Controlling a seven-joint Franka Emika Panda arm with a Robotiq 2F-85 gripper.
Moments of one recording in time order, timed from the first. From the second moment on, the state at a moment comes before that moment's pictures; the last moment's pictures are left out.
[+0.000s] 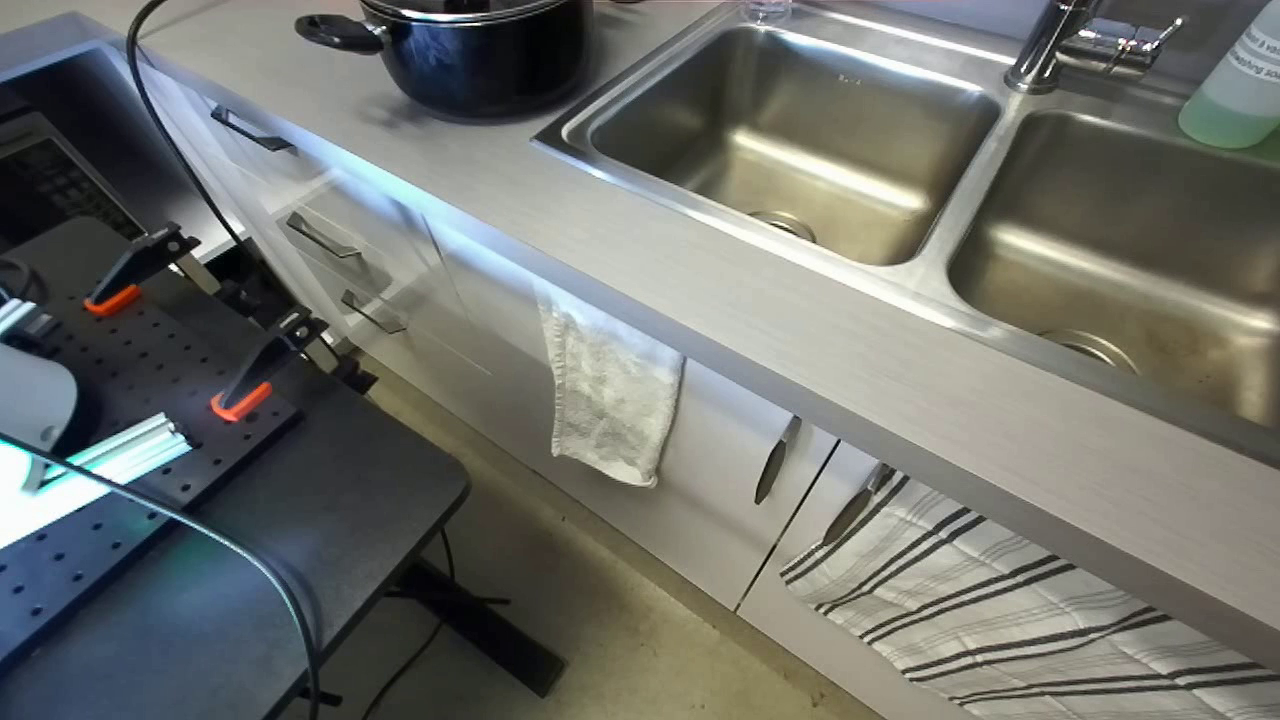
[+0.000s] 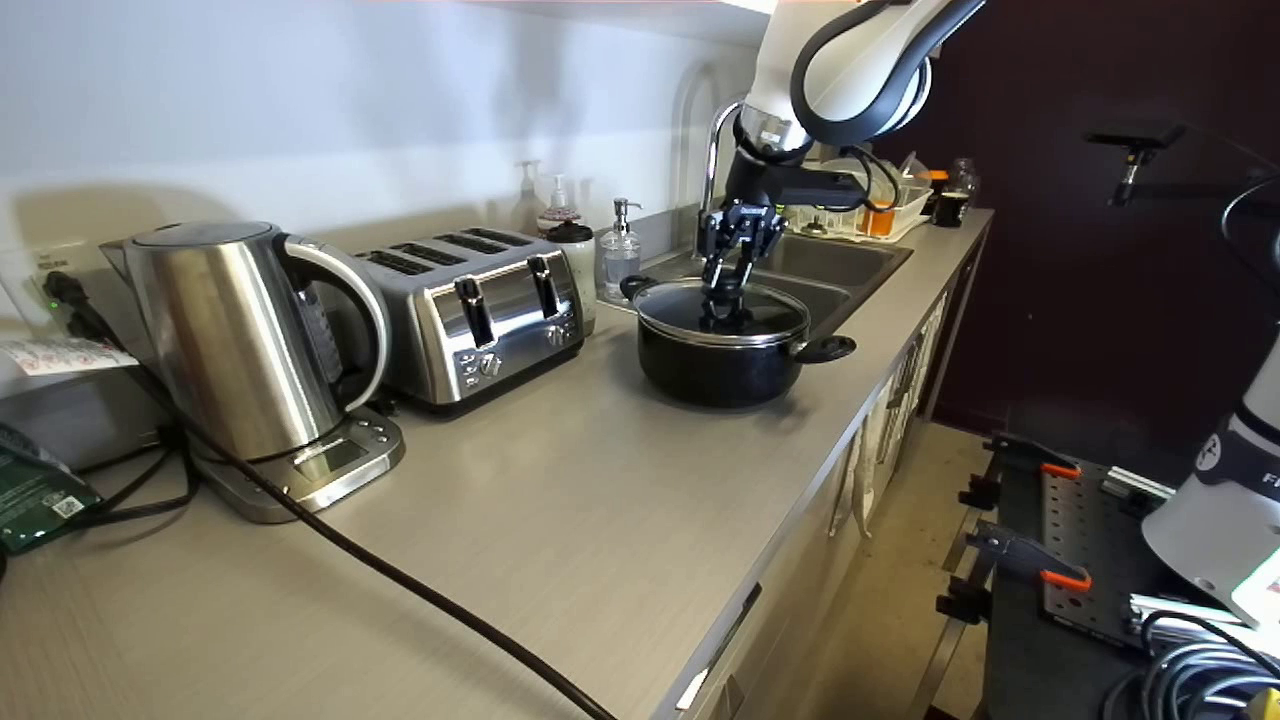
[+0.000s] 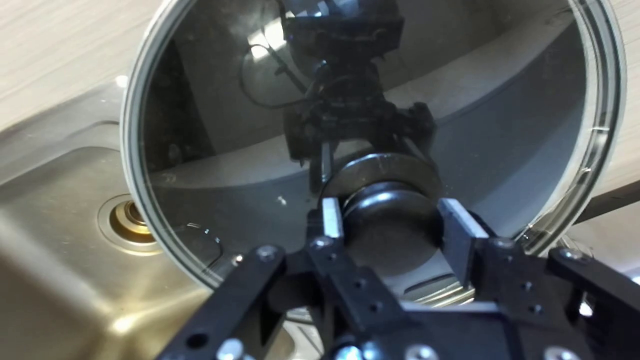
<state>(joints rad) 0.00 0.06 -0.03 -2.33 -0.02 2.67 0.46</state>
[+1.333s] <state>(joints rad) 0.00 0.05 -0.04 -2.33 -0.04 2.66 0.51</state>
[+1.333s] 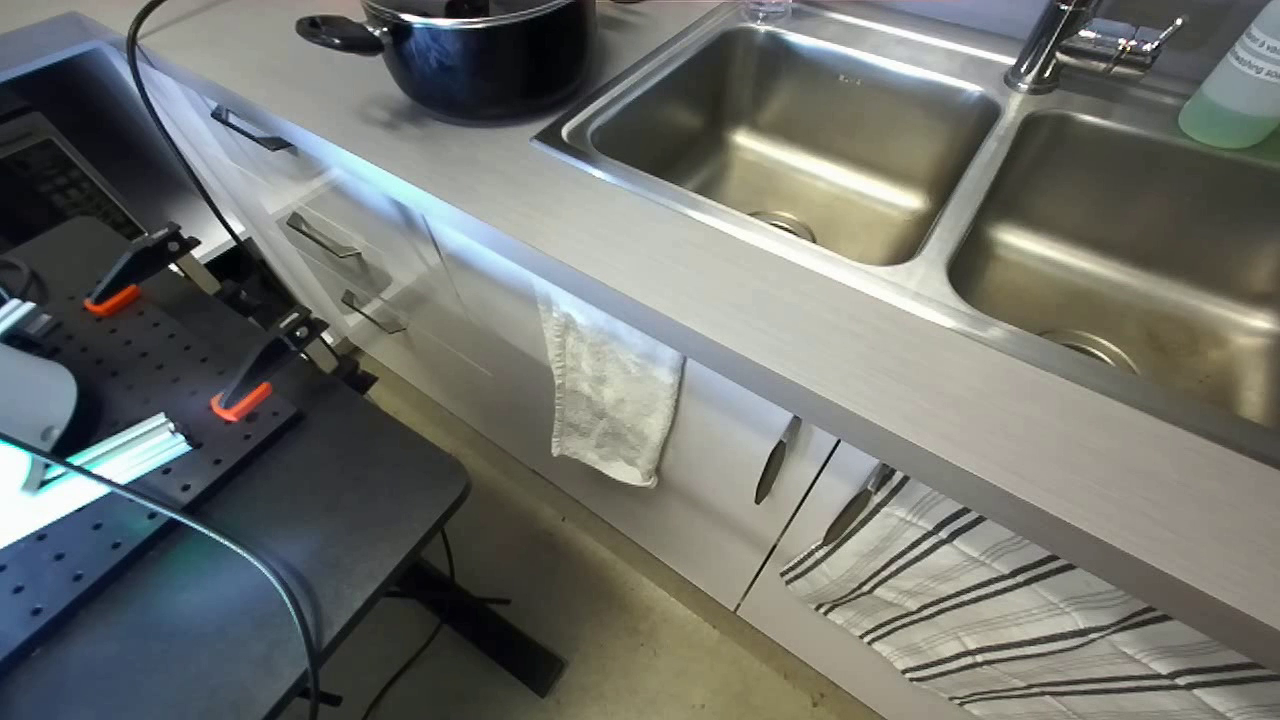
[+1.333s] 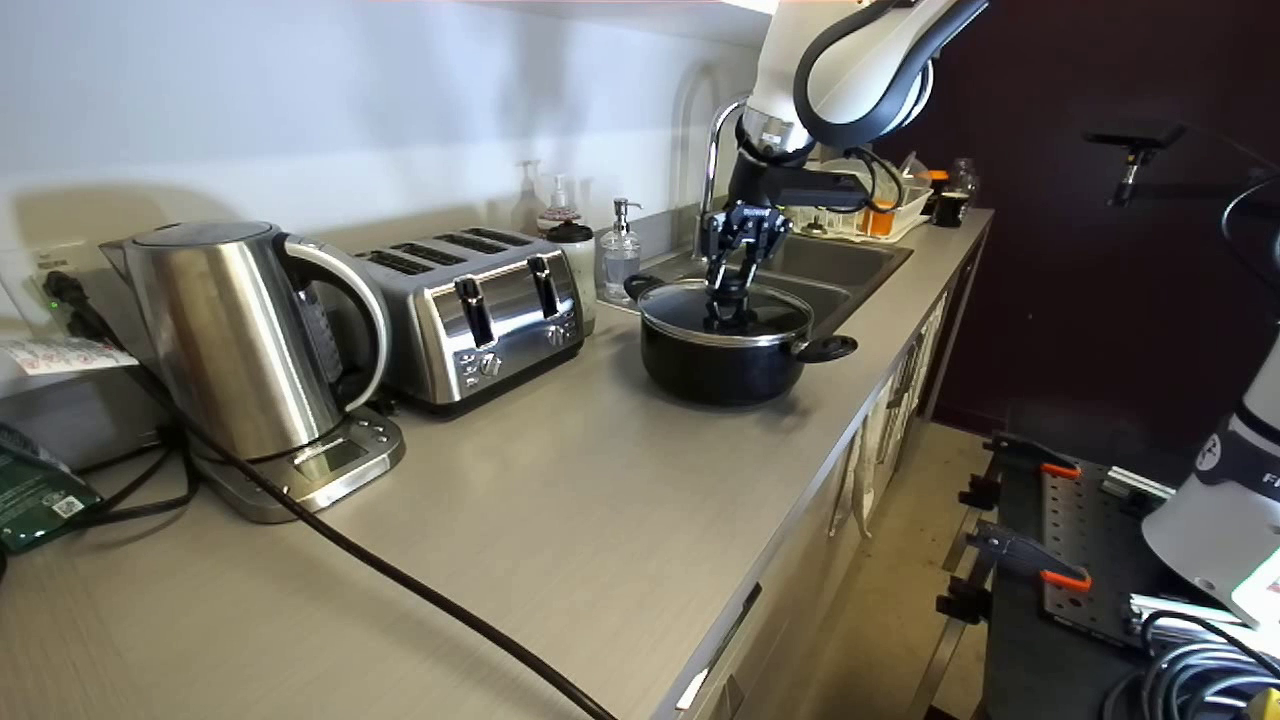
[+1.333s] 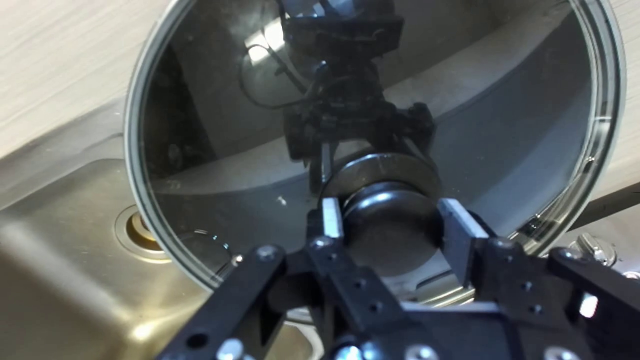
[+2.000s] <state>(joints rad) 0.00 0.05 -0.05 -2.33 -0.11 2.64 0.57</state>
